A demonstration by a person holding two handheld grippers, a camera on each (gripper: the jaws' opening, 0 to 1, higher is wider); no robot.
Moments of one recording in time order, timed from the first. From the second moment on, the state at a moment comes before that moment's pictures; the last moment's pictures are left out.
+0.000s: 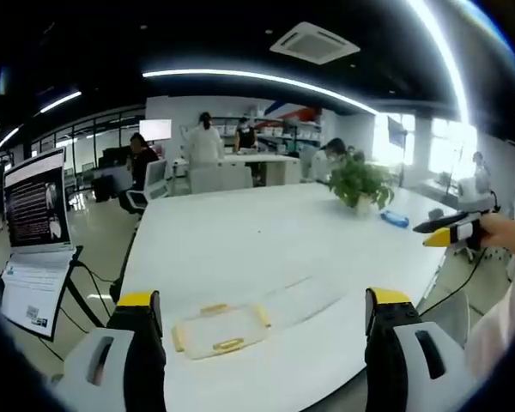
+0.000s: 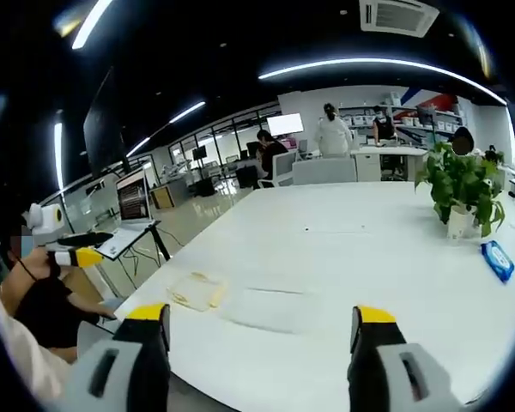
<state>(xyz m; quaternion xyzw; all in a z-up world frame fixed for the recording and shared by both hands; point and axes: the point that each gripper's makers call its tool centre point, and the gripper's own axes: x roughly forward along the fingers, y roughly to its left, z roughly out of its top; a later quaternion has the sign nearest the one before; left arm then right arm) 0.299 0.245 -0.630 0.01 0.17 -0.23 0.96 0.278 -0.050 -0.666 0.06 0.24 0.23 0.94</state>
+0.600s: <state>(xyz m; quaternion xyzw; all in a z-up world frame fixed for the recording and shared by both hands) 0.300 0.244 -0.633 0.00 0.18 -0.23 0.96 0.279 -0.049 -0.665 0.08 0.24 0.23 0.94</state>
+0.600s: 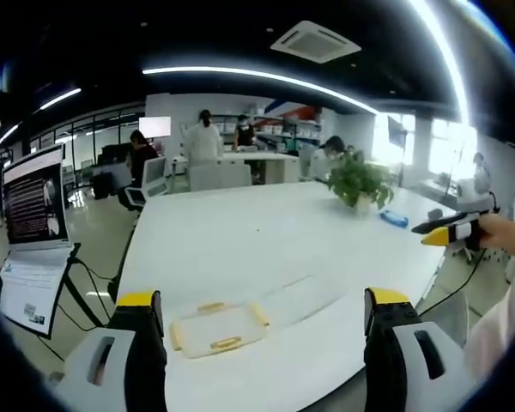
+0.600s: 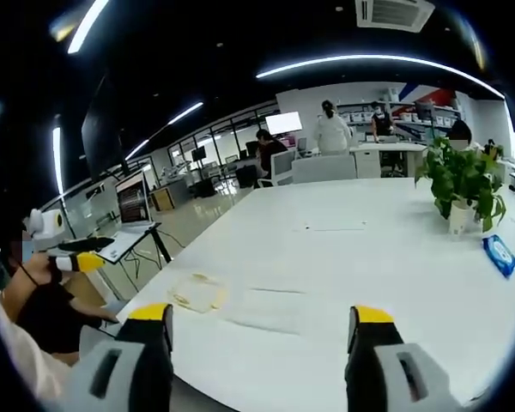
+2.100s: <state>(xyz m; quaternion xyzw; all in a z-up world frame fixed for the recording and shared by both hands) 0.309 0.236 -0.641 0.00 0.19 -0.25 0.95 0.281 -0.045 -0.669 0.08 0.25 0.23 0.94</state>
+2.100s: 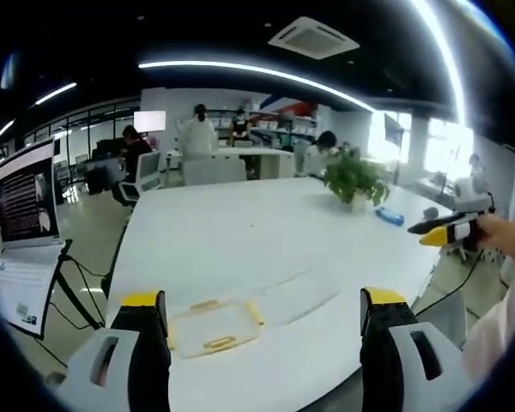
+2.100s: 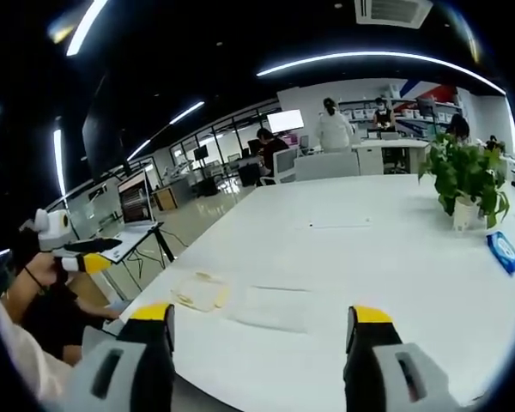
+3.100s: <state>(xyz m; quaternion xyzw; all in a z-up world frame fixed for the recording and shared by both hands) 0.342 0.277 -0.675 0.02 0.24 -0.22 0.95 0.325 -0.013 -0.685 0.07 0.27 0.28 0.92</state>
